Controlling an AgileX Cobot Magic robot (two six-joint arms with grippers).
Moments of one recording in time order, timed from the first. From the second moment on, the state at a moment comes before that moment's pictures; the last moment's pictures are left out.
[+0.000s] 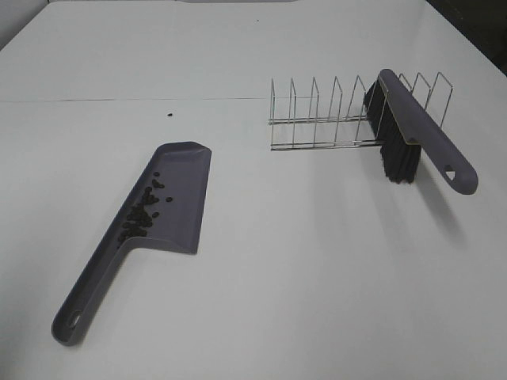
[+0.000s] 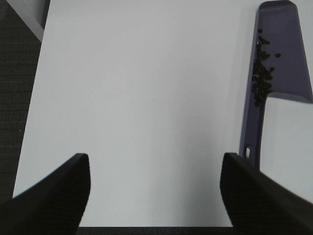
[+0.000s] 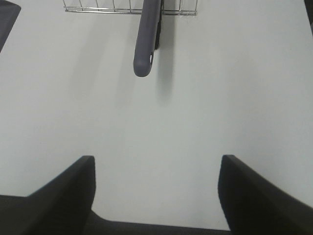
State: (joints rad) left arm 0.05 0.68 -0.92 -0.05 1.22 0.09; right arm 0.01 0.53 -0.86 0.01 1.23 -0.01
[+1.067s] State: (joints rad) left arm -0.03 0.00 -0.56 -0.02 1.18 0.02; right arm 0.01 0.00 -0.51 0.02 1.23 -0.02
